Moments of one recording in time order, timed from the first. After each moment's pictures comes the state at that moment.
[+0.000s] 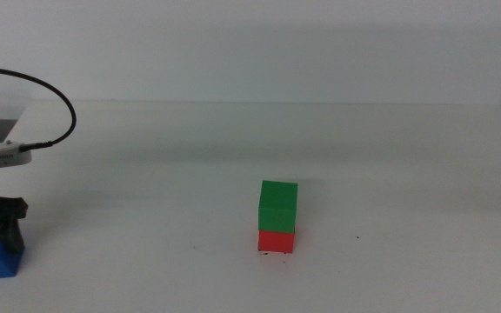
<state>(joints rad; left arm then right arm) 0.33 1.83 -1.11 -0.14 0.94 0.29 1.15 0.61 -1.04 -0.39 1.18 0.47</state>
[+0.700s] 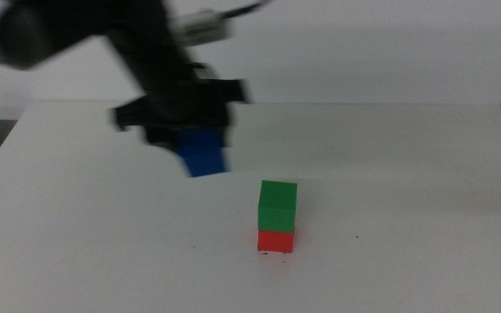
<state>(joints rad) -0.50 1.75 -1.62 -0.03 1.21 -0.62 1.15 0.61 -1.04 -0.39 1.18 0.47</state>
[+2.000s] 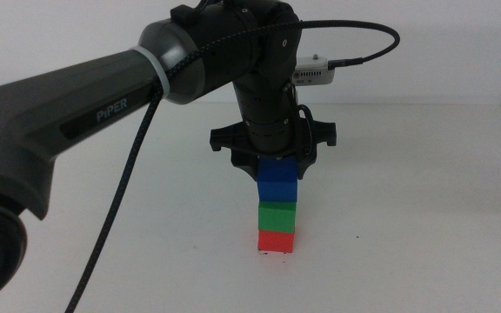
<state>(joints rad) -0.70 2.01 -1.84 -0.01 1.22 -0.61 1.15 0.61 -1.04 -0.39 1.18 0.47</state>
